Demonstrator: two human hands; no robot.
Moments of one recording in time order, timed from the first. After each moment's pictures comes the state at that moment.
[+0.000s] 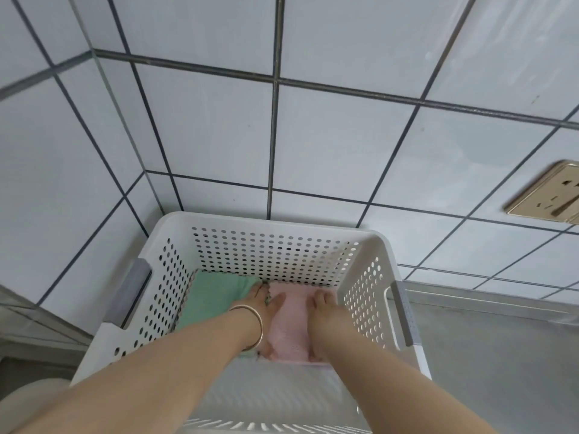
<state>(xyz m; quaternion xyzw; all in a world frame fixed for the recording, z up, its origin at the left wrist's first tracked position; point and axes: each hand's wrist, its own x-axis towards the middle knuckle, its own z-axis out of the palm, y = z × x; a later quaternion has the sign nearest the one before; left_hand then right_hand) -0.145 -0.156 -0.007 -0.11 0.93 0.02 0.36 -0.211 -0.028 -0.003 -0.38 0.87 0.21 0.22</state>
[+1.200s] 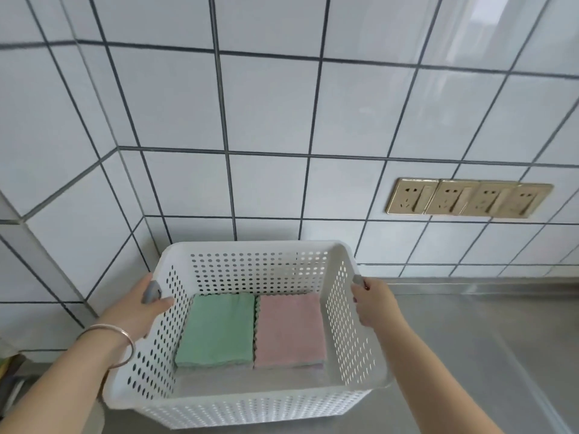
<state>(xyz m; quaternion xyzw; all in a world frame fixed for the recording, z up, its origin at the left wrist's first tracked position) 0.007 -0.167 0.153 -0.41 0.82 0.39 -0.01 -0.204 0.115 0.113 -0.02 0.87 -0.47 0.16</state>
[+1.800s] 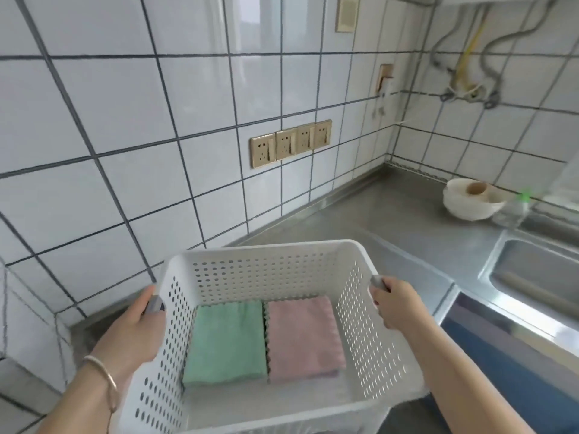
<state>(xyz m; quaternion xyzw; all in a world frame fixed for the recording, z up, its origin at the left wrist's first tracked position) 0.046 -0.147 0.143 -0.14 0.83 0.53 0.08 0.058 0.235 0.119 0.25 0.83 -0.50 -0.01</state>
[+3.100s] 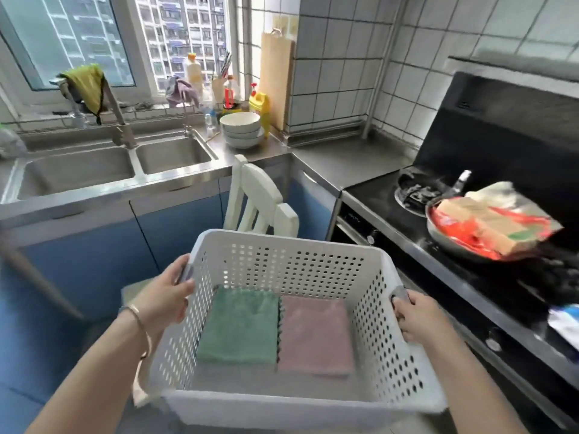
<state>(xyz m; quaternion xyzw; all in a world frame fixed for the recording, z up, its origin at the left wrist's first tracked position) 0.612 0.146 0.137 0.47 0.68 0.33 0.46 0.981 0.120 0.118 0.78 0.42 -0.38 -0.28</state>
